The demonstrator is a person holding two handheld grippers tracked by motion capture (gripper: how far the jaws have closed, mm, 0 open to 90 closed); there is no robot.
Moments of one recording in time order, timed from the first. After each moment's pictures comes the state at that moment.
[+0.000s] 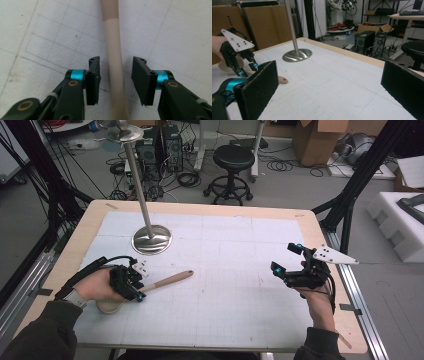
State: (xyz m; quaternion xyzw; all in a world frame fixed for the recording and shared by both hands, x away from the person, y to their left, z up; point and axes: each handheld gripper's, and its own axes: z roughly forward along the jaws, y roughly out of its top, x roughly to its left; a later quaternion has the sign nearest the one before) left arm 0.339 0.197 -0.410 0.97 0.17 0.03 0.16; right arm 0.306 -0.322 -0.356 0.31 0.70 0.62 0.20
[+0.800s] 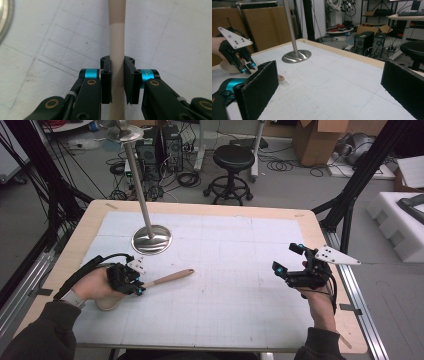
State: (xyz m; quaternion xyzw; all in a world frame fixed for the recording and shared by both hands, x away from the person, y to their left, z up) left arm 0.335 0.209 -0.397 0.95 0.19 0.06 0.22; right arm 0.306 -0.326 -0.356 0.31 0.69 0.62 0.20
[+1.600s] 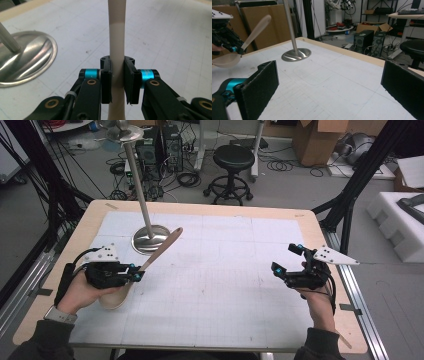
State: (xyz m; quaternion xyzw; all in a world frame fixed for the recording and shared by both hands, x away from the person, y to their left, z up) left arm 0.307 0.238 -0.366 0.83 0.26 0.11 0.48; right arm 0.306 -0.324 -0.357 0.31 0.70 0.61 0.20
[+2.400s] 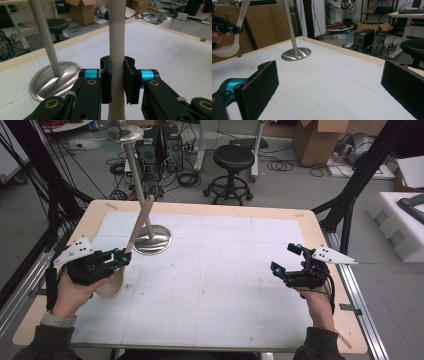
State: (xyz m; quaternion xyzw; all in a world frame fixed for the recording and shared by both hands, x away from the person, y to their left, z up) left arm 0.291 0.261 -0.340 0.73 0.32 0.22 0.56; right arm 0.308 -0.322 -0.359 0.31 0.70 0.61 0.20
